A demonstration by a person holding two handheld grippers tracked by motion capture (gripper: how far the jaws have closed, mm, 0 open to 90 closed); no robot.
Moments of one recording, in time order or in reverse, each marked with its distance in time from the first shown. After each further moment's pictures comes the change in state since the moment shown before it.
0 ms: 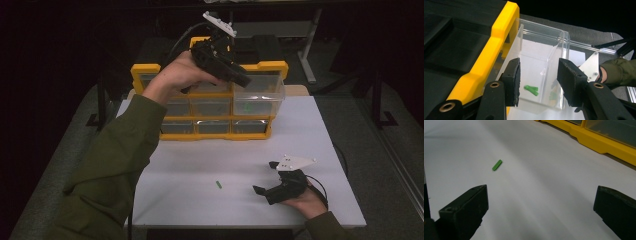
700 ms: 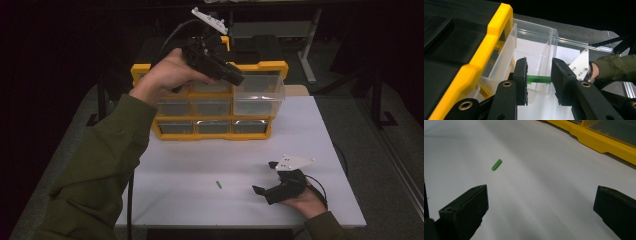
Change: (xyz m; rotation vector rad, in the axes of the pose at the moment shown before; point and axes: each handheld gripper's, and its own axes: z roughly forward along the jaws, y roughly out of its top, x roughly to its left) left arm -0.006 0.000 -0.012 0.007 -0.019 0.019; right arm 0.000 0.000 0.002 -0.002 -0.004 -0.008
